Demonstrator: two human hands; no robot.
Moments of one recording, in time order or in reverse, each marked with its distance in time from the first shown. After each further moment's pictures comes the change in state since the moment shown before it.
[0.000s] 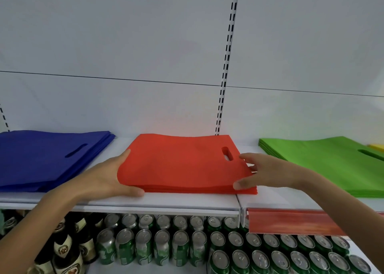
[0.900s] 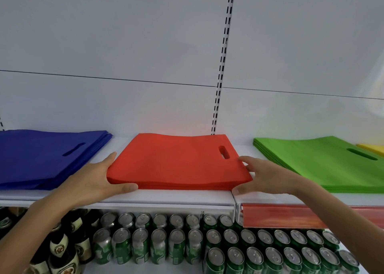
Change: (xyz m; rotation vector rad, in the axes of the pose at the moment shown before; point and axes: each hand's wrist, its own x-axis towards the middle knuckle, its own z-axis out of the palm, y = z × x) left_hand -0.026 0.008 -0.001 0.183 0.175 -0.072; right_hand -0.013 0.003 0.009 -0.071 0.059 -0.026
